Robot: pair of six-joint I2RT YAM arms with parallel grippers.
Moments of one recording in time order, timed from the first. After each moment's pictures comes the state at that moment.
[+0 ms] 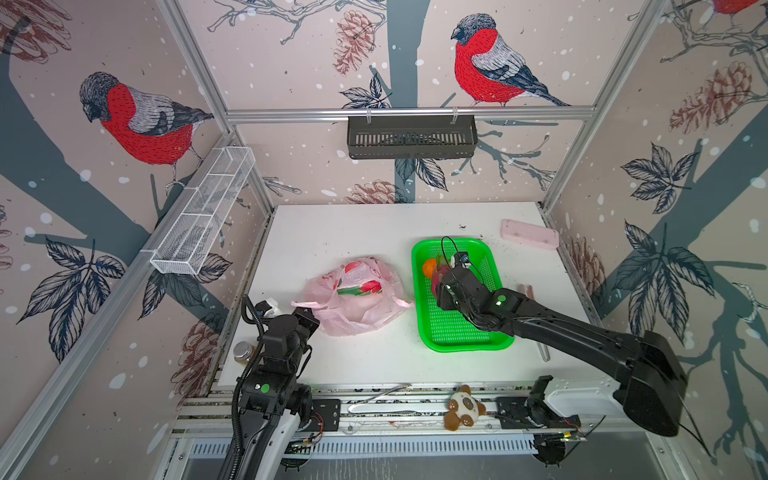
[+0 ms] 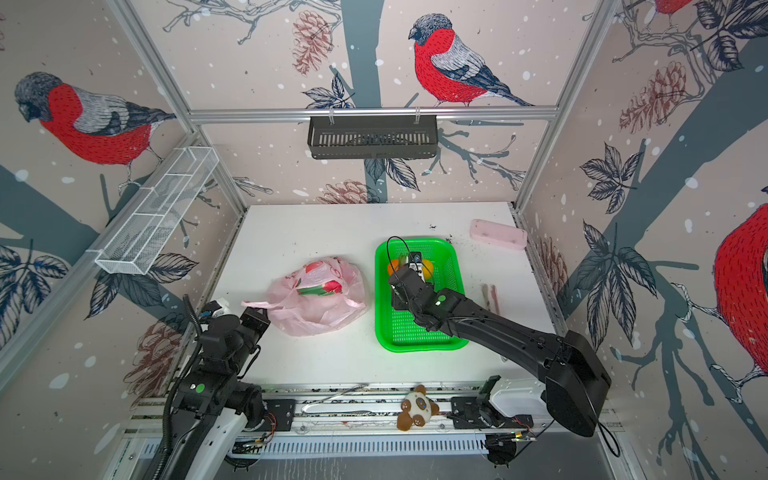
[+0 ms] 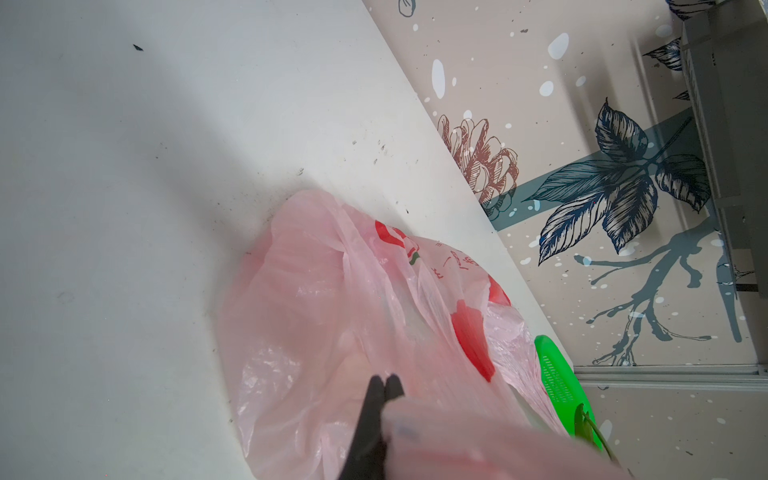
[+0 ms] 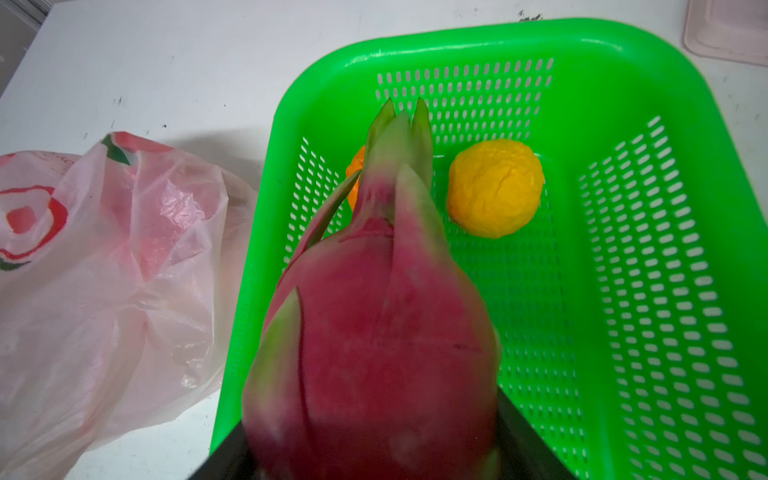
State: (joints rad) left arm -0.18 0.27 0.35 -0.52 -0.16 -1.02; right arm 0.88 1.30 0.89 -0.45 0.38 0.67
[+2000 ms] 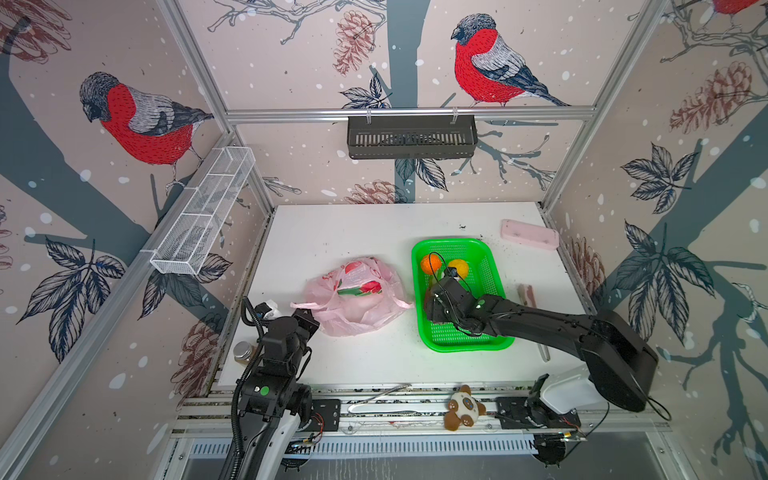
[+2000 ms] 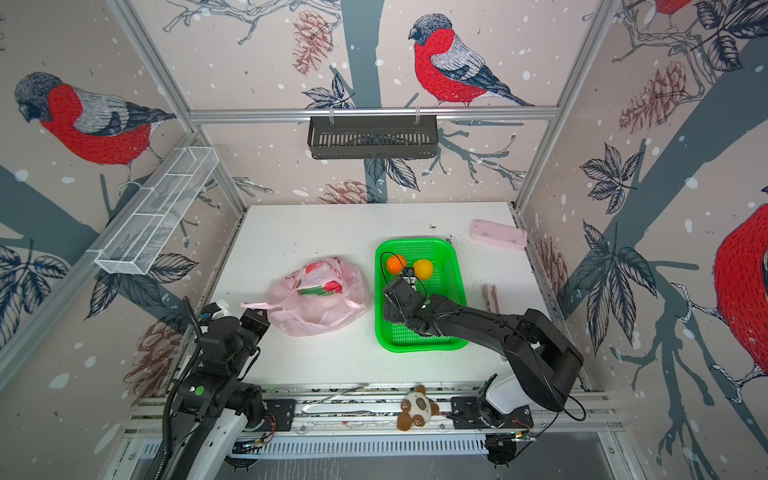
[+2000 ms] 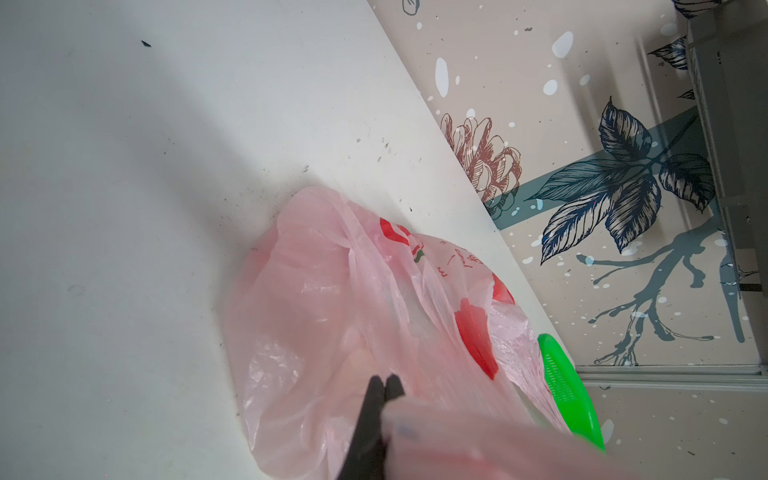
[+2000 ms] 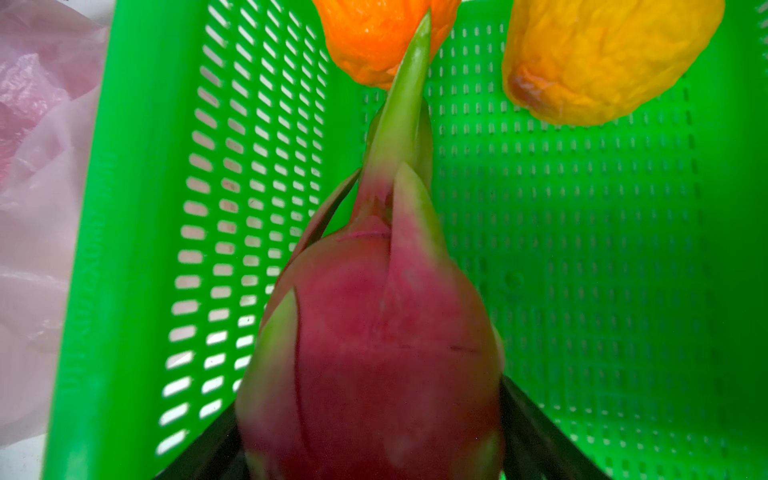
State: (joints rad) left arm -0.18 0.25 0.35 -0.54 -0.16 -1.02; right arm 0.86 1.47 0.81 -0.32 0.25 0.74
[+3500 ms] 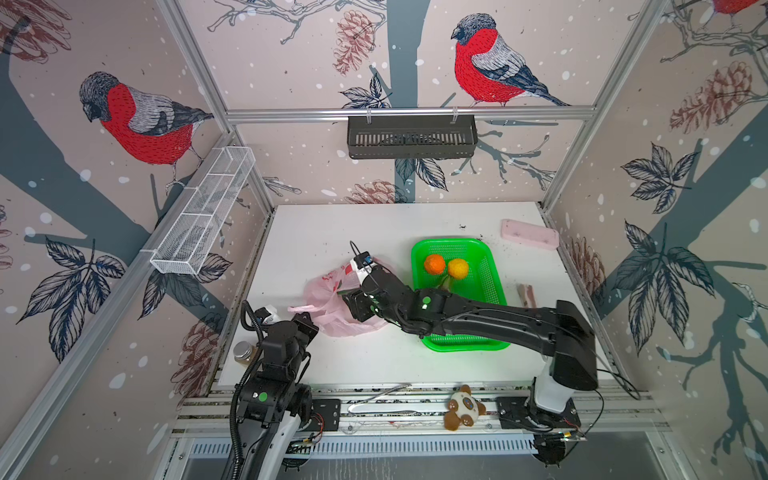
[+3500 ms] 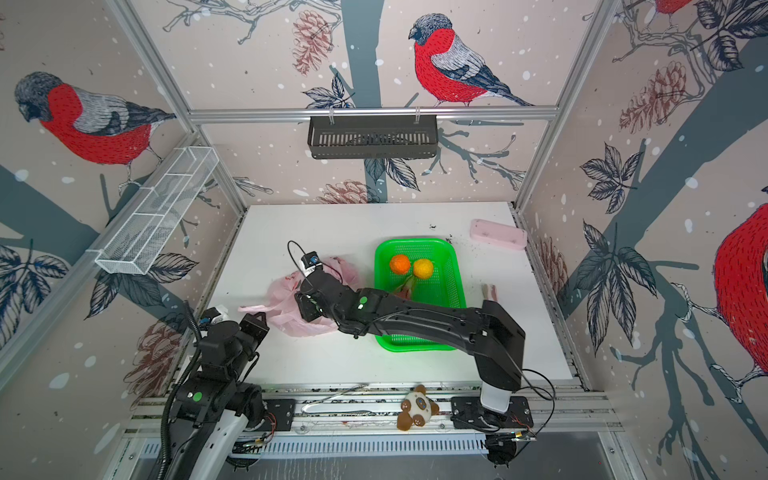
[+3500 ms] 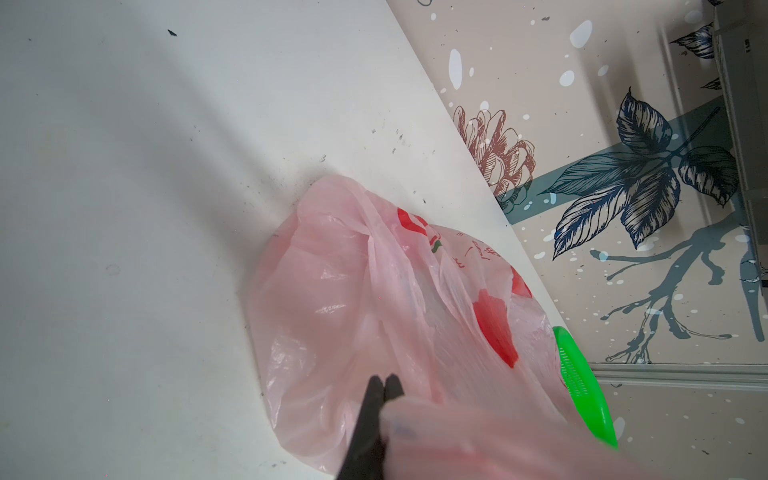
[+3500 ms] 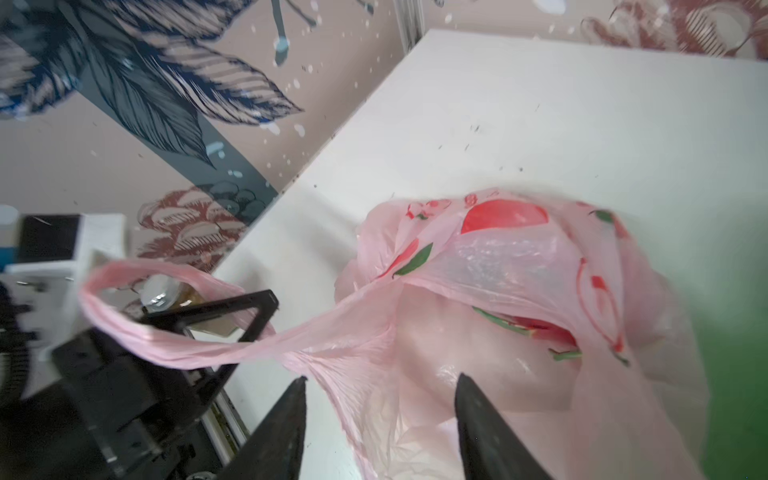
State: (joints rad) left arm -0.18 0.19 0.34 -0.62 -0.16 -1.03; right arm 1.22 1.81 1.45 -0.24 0.19 0.50
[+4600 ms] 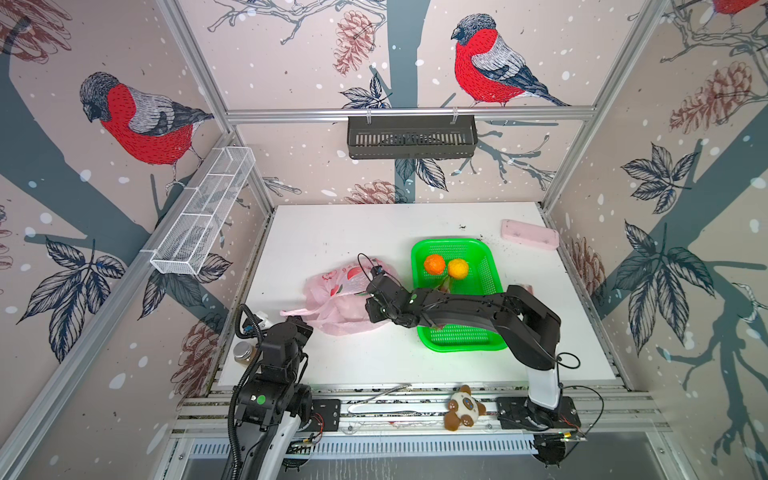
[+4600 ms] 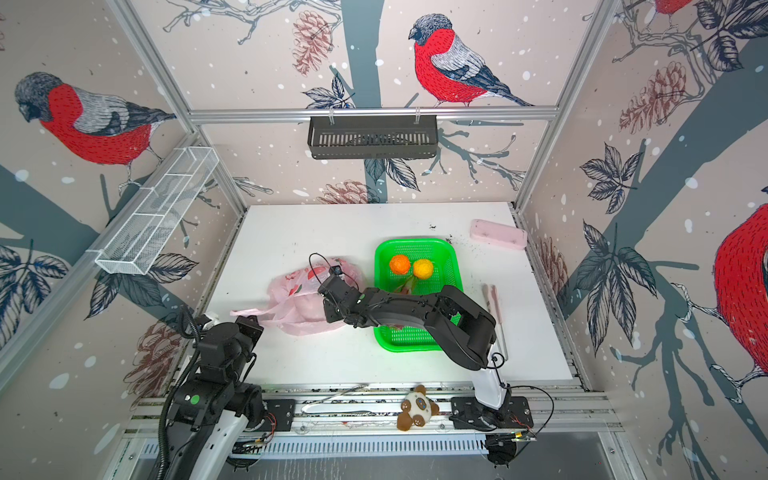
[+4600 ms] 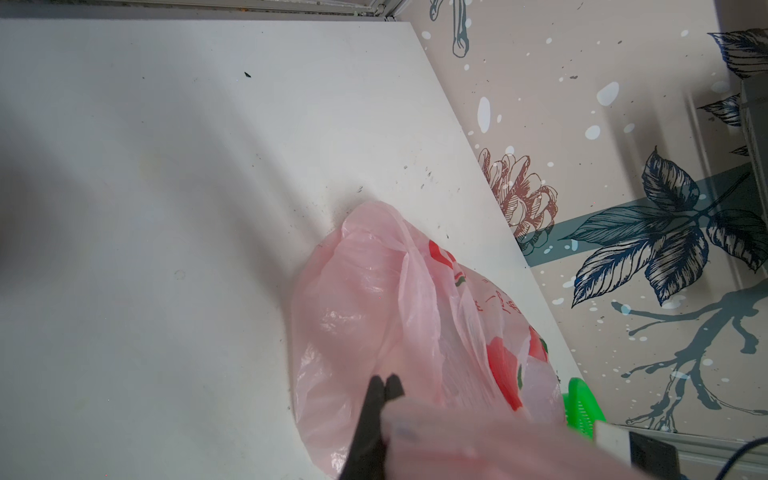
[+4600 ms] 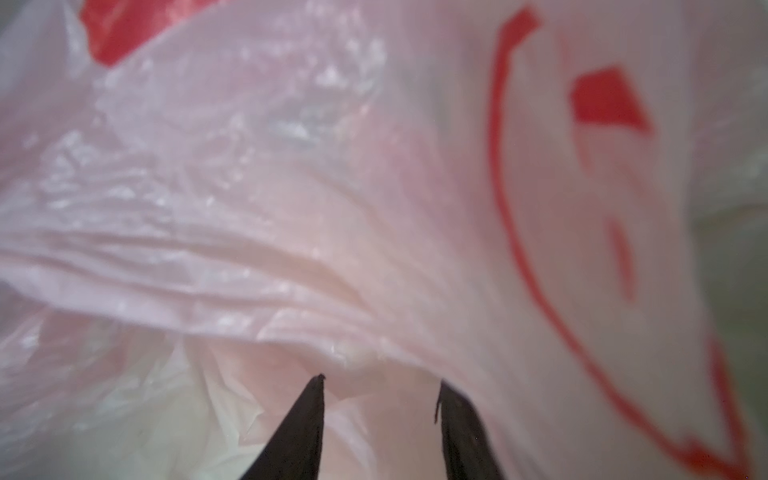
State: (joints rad) left arm -0.18 0.17 0.35 -0.68 -0.27 -1.10; right arm 1.07 1.98 1.34 -0.21 0.14 0.63
